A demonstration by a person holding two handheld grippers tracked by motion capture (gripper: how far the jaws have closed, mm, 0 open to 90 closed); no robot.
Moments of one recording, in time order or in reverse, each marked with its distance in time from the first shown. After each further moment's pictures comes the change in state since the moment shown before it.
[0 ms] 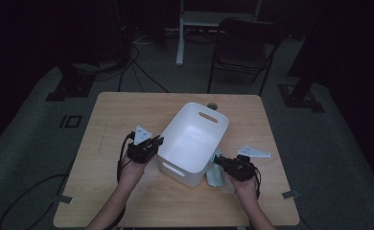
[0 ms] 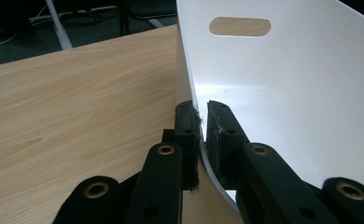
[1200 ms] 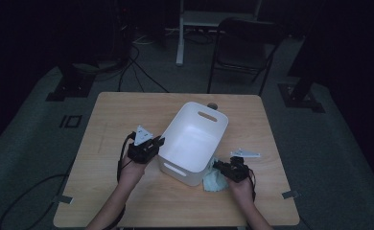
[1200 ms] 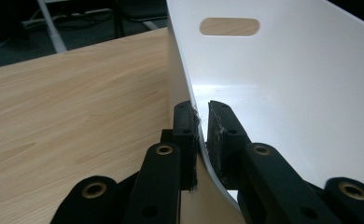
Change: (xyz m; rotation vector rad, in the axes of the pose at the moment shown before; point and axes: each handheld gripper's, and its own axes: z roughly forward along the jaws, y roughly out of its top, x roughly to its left) left arm -0.002 0.000 0.001 -0.007 -0.012 0.014; right arm -0.026 -0.028 0.033 0.148 -0.088 0.054
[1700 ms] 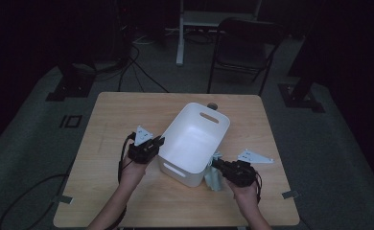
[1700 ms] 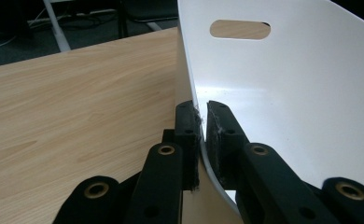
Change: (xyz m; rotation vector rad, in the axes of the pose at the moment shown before) left arm -0.001 -0.001 0.000 -0.004 0.001 -0.005; right arm 0.053 0.023 -0.059 -0.196 0.124 -0.113
